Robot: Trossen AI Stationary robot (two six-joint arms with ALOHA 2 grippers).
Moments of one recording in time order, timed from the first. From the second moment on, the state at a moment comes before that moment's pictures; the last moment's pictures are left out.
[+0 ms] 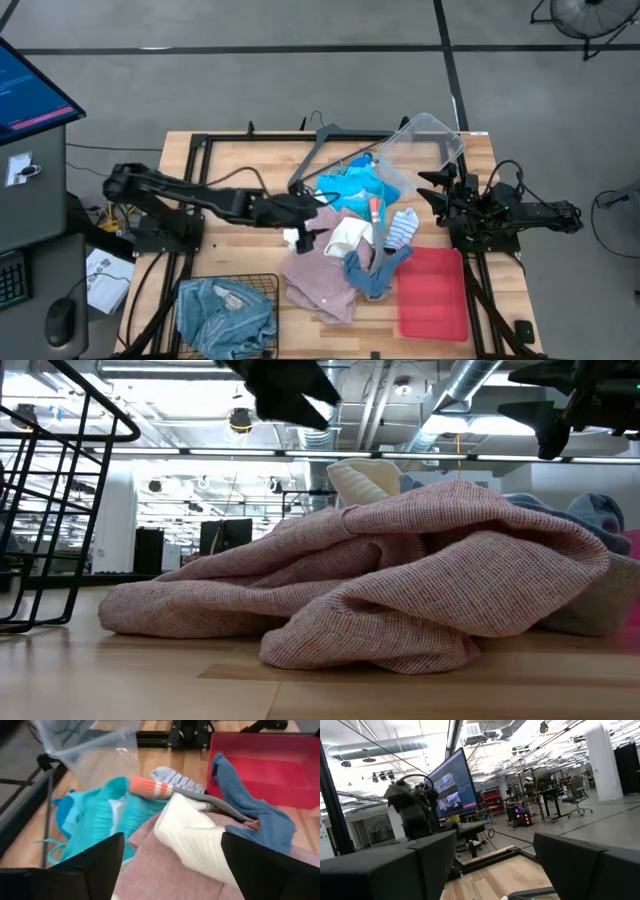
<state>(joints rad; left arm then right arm) -0.15 1.52 1.12 -0.17 -0.32 -0.10 0.06 0.01 0.10 0.24 0.37 0.15</state>
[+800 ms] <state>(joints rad) -0.21 1.81 1.12 -0.01 -0.42 -0.11 0.06 0.01 0.10 0.21 0.37 0.15</state>
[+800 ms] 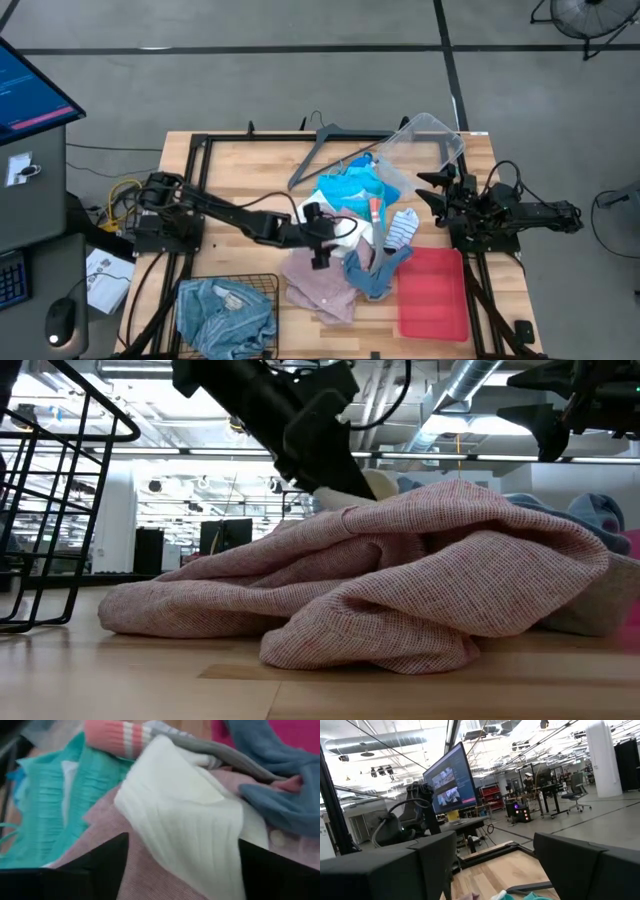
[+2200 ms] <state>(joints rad) -0.10 1.41 1.12 0.03 -0.41 0.16 0.05 1.30 0.92 0.23 0.20 -0.30</state>
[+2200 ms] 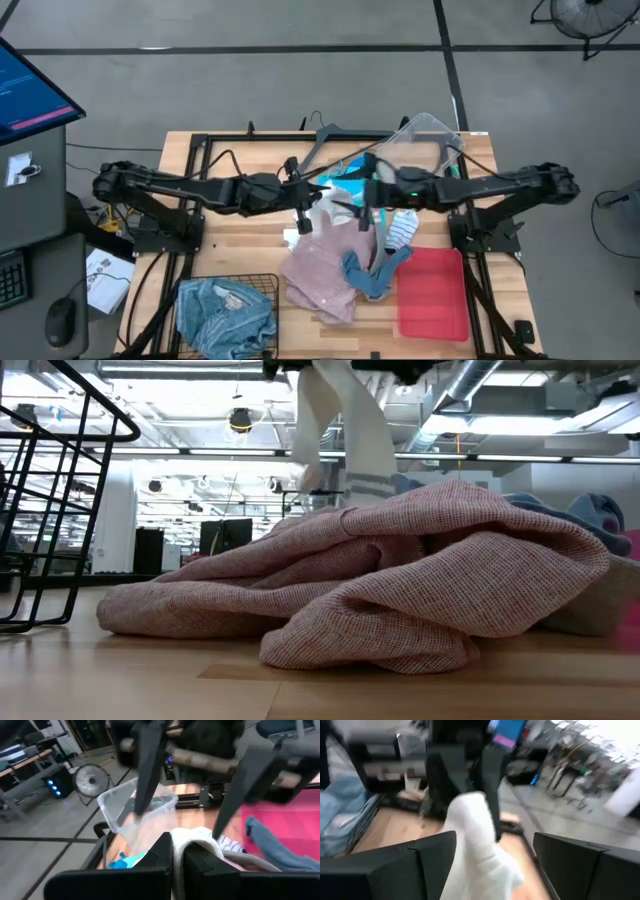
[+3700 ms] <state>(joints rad) -0.16 1.41 1.12 0.03 -0.44 0.25 0.49 0.97 1.08 -0.98 0.42 0.62</state>
